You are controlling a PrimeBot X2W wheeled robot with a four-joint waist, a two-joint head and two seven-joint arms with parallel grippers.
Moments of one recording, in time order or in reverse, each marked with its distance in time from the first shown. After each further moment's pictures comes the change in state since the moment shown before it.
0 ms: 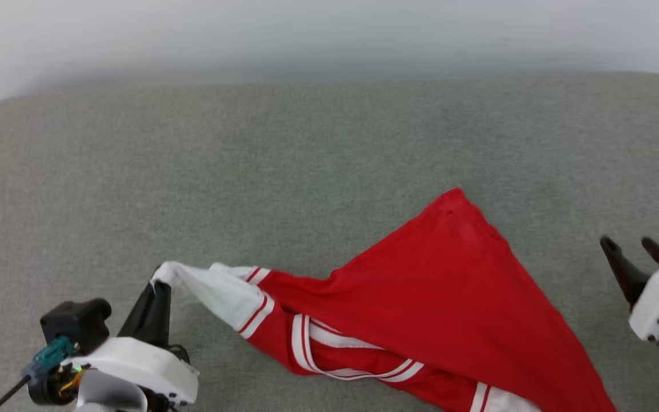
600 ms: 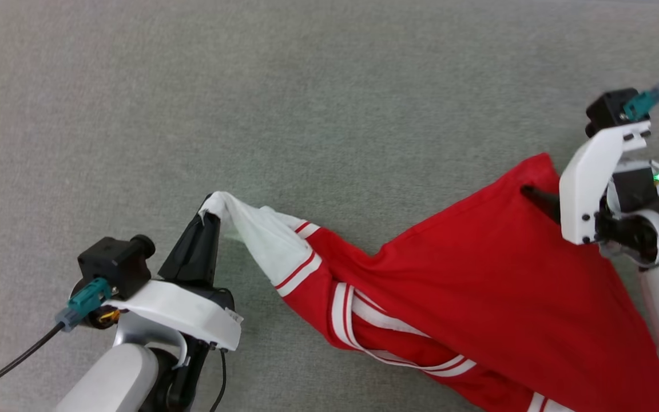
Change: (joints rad) left arm -0.222 -0.065 -0.075 -0.008 0.066 -0.063 0.012; right arm -0.468 0.030 0.272 0.280 0.004 0.000 0.356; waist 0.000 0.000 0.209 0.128
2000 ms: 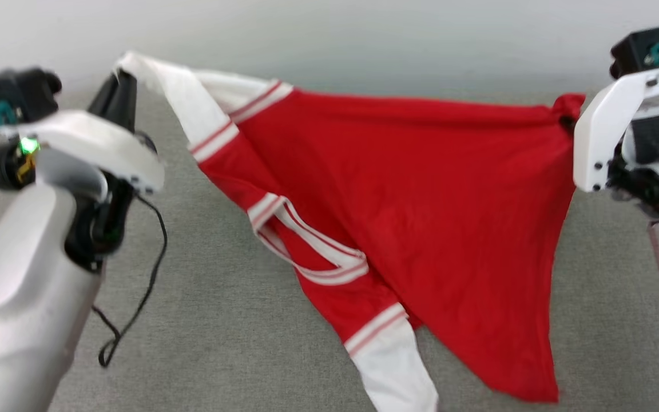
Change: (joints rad) left arm -0.429 0.005 0.092 0.420 -0.116 -0.143 0.092; right arm -0.175 0.000 0.024 0.172 -0.094 0.000 -0.177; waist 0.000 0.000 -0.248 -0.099
